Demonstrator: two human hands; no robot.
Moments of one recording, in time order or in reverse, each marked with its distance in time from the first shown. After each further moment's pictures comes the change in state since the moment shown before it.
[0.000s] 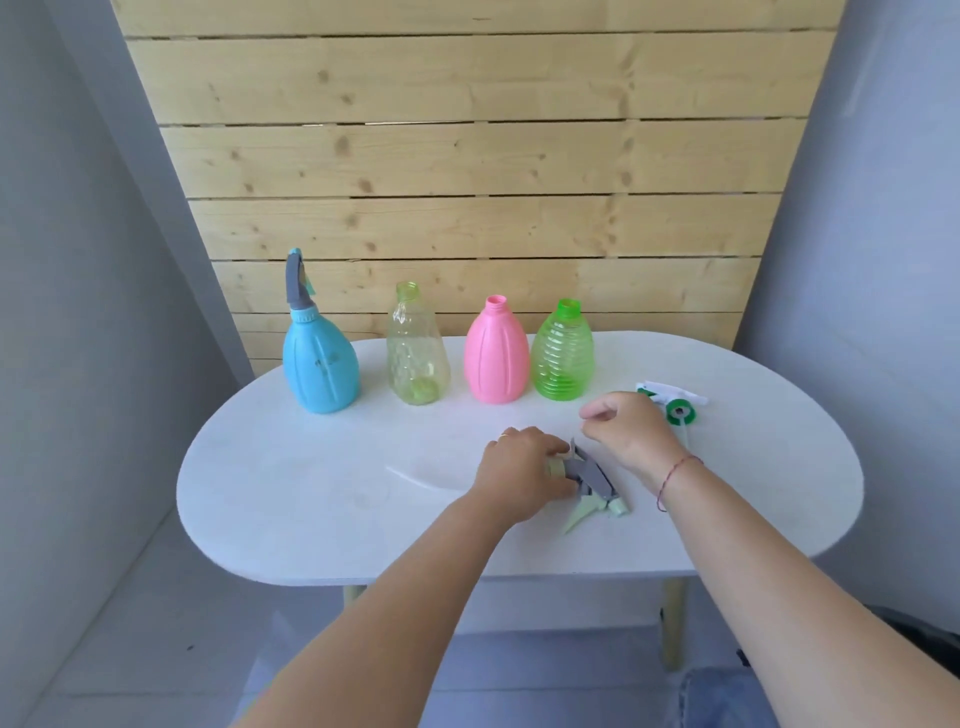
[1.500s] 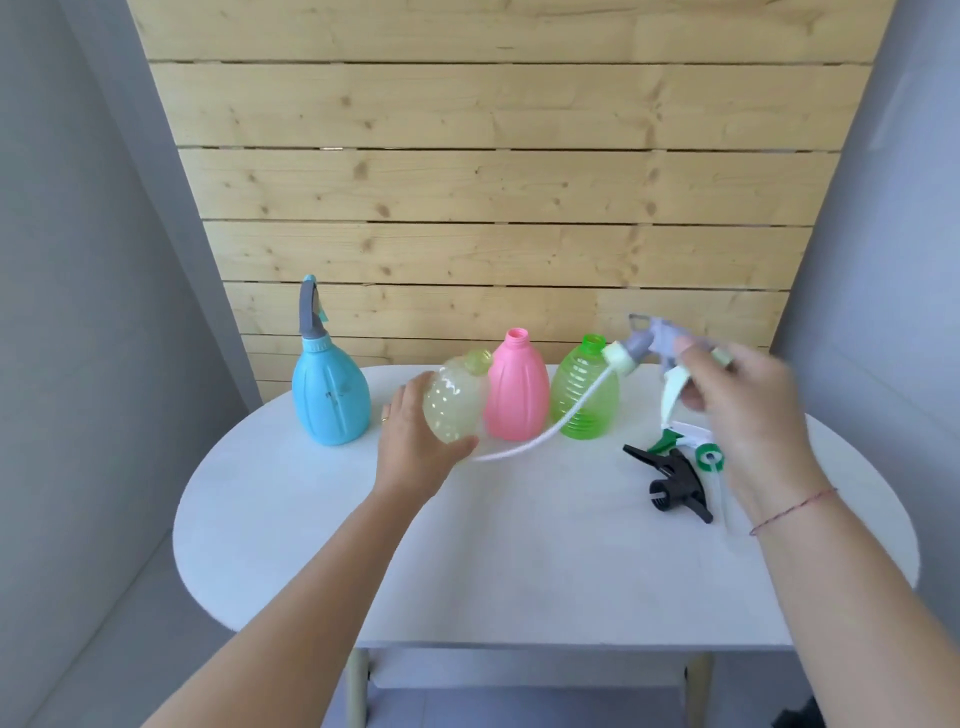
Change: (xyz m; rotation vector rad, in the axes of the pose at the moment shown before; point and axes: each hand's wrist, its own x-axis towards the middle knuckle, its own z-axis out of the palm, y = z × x) left_hand 0.027 -0.096 -0.069 -0.311 0.586 -0.127; right_hand -0.009 -0.056 -0.055 0.488 0.398 -0.222
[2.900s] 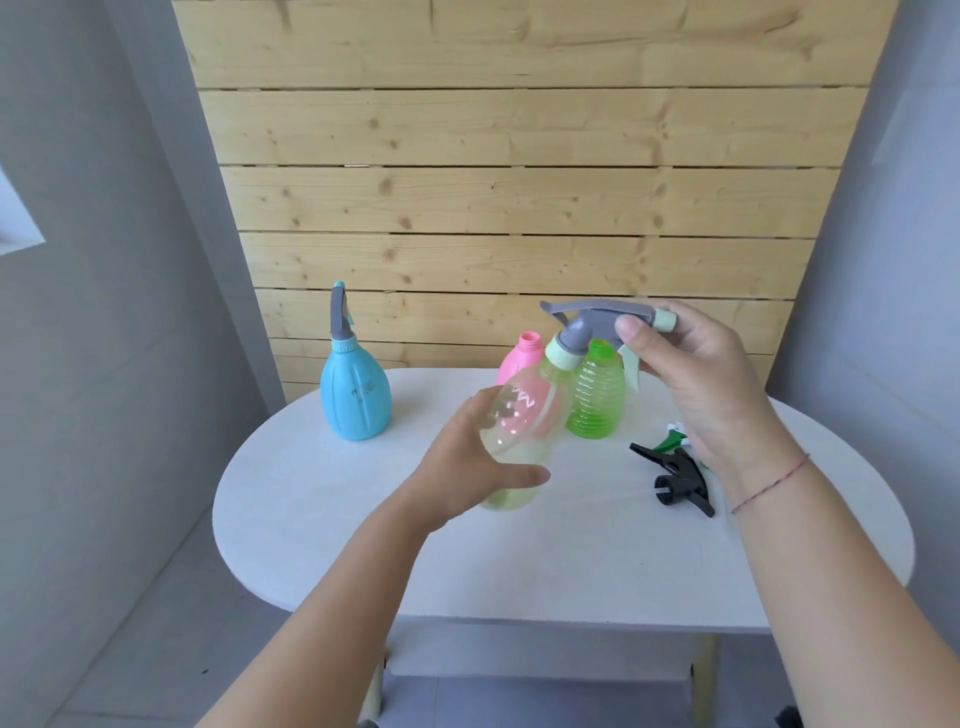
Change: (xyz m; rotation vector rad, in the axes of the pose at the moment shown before) left_hand -0.053 0.069 -0.037 -0.289 -0.431 -0.041; right_hand -0.018 -0.033 0.015 0.280 -0.420 -0.164
